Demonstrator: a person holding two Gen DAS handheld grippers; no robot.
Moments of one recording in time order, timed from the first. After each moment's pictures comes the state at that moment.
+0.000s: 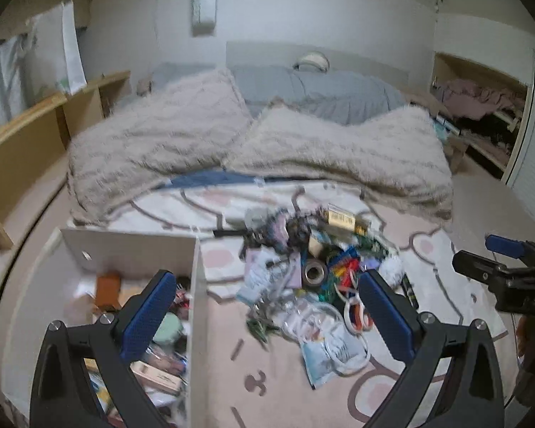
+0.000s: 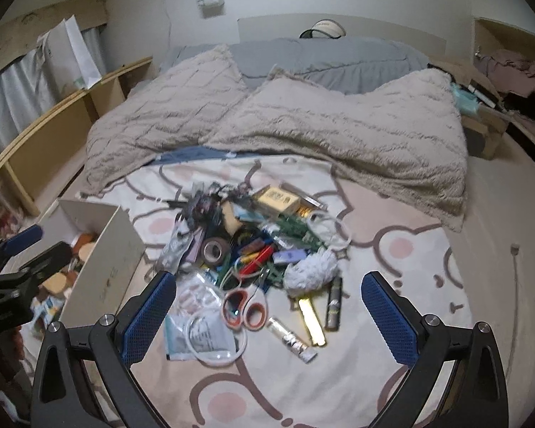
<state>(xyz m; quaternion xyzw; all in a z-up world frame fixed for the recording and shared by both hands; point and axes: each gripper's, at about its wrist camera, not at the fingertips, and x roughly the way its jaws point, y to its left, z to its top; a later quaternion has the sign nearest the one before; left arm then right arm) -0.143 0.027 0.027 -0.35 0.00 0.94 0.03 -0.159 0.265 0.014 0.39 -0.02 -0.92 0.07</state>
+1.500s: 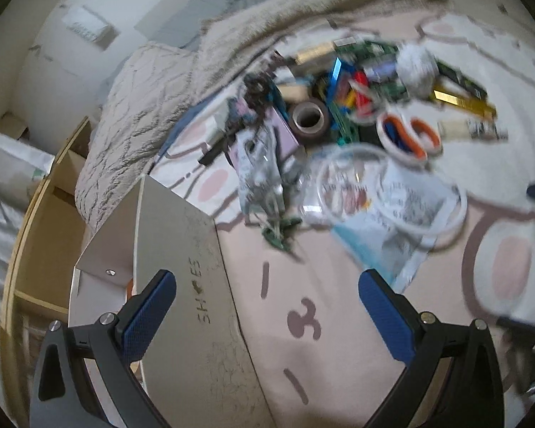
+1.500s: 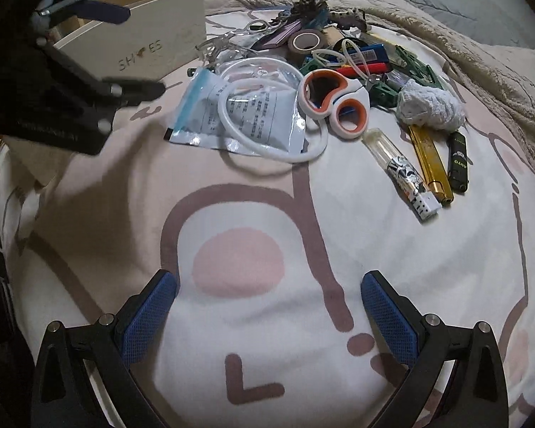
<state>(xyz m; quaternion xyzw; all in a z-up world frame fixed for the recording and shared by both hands) -0.137 0.101 -0.114 -0.45 0.35 0.82 -0.01 -0.091 0.232 -0.161 0.50 0.12 -0.83 0.22</state>
